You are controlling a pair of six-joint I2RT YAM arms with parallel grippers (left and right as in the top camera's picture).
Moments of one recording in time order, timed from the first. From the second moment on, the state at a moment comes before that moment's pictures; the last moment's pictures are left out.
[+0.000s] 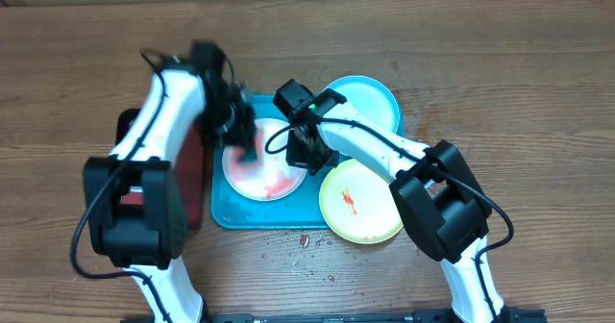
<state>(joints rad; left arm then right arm) -0.09 1.98 1.60 -1.20 0.34 -0.12 0.70 2.21 1.68 -0.96 -0.10 0.79</state>
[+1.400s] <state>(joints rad) -0.07 1.98 2.14 -1.48 0.03 -0.15 1.15 1.90 1.68 -1.36 1.42 1.02</state>
